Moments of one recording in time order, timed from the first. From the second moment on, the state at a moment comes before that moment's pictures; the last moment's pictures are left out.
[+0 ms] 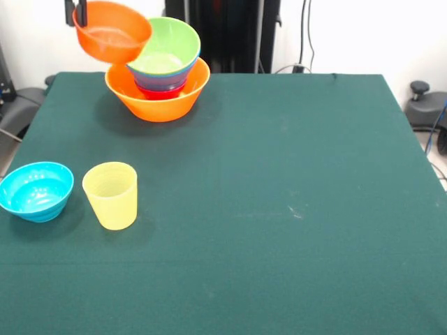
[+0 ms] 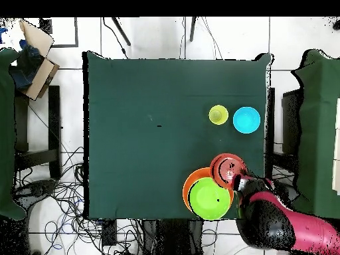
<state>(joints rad) -1.23 -1.10 0.62 2.23 -0.53 0.25 1.75</state>
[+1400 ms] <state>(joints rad) -1.18 -1.16 0.47 2.45 -0.90 0.02 1.75</state>
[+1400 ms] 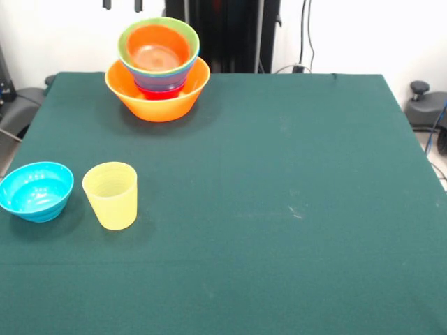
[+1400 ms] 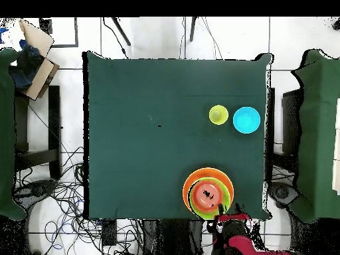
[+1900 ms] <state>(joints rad) -1.24 -1.16 0.51 2.47 -0.85 0.02 1.75</state>
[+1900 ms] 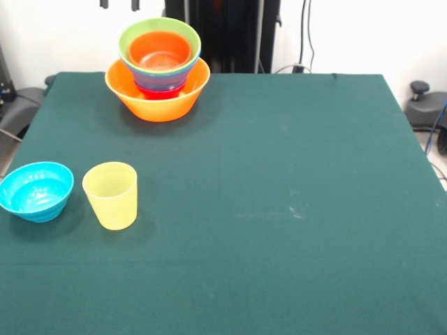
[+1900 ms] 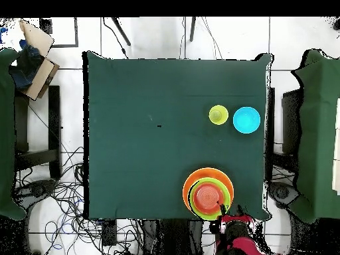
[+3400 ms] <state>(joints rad) -1.05 -0.88 0.70 1.92 -0.64 0.50 1.75</state>
